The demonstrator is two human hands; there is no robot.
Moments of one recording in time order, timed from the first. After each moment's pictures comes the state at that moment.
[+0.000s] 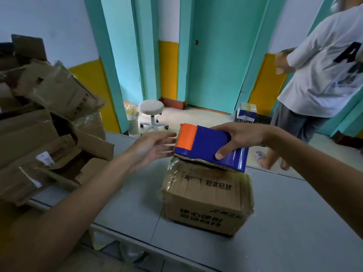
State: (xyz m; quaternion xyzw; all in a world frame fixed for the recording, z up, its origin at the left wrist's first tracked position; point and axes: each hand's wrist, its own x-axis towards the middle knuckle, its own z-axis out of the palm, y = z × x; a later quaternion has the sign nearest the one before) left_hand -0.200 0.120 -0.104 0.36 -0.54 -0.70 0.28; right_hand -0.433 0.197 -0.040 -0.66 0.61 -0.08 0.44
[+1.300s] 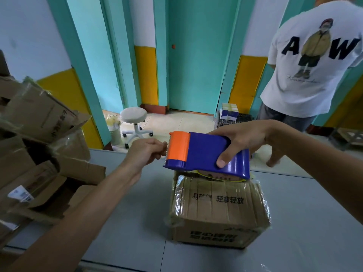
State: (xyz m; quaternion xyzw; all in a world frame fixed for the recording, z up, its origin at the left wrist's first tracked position) left_hand -0.194 0.084 -0.097 0.42 -0.63 -0.57 0.32; right_hand -0.418 0.170 -0.019 -0.63 0.59 -0.04 0.50
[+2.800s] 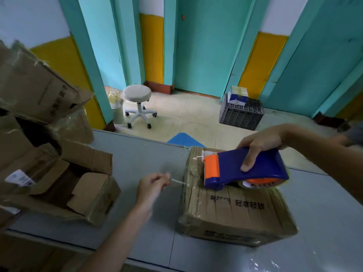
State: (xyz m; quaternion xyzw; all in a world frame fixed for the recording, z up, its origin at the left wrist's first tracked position) left_hand -0.180 0.088 -0.234 0.55 -0.50 -0.60 0.31; right_hand -0.429 0.132 -0.059 -0.49 0.69 0.15 0.51
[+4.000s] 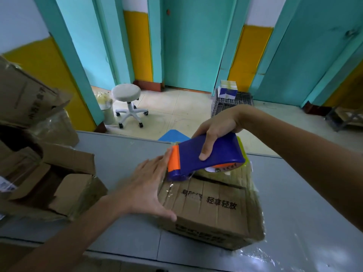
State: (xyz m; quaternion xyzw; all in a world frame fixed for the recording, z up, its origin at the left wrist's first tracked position) left_hand -0.177 0.098 -0.167 0.27 -0.94 -0.19 -0.06; right_hand -0.406 0.113 -0.050 -0.56 0.64 0.13 0.51
